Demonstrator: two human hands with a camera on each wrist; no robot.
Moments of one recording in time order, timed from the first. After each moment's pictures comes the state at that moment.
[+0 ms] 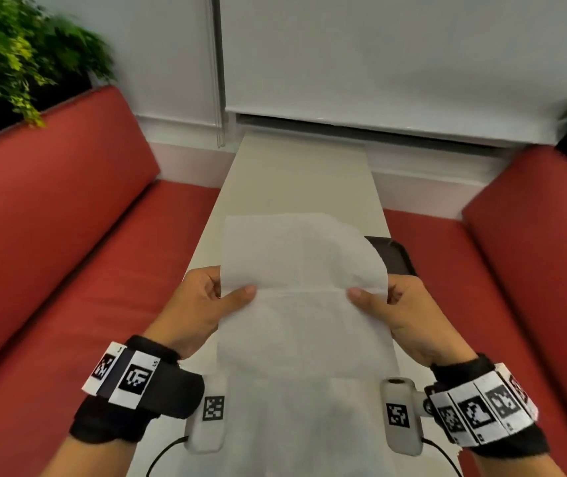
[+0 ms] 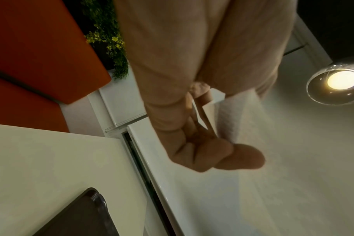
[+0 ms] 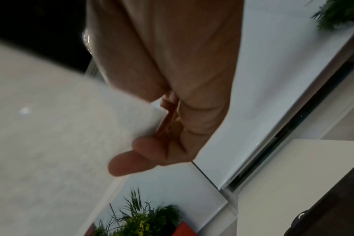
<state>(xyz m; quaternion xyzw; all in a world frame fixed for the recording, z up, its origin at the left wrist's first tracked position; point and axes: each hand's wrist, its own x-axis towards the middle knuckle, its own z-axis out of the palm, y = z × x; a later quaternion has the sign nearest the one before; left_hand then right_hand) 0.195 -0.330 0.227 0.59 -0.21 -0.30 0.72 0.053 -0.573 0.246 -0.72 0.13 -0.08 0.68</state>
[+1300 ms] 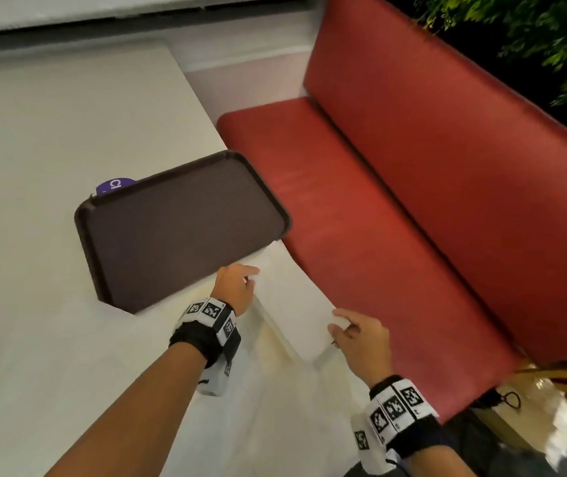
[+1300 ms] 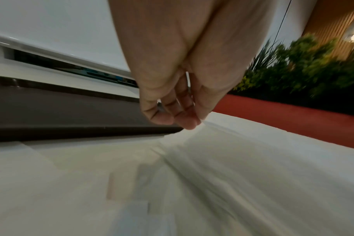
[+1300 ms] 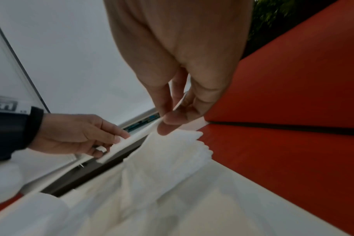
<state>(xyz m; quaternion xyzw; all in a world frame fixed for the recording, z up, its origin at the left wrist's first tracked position) 0.108 -0.609 0.050 0.82 -0.45 -0.26 0.24 -0.140 -0.639 0.057 -0.66 0.60 -0.15 0.43</state>
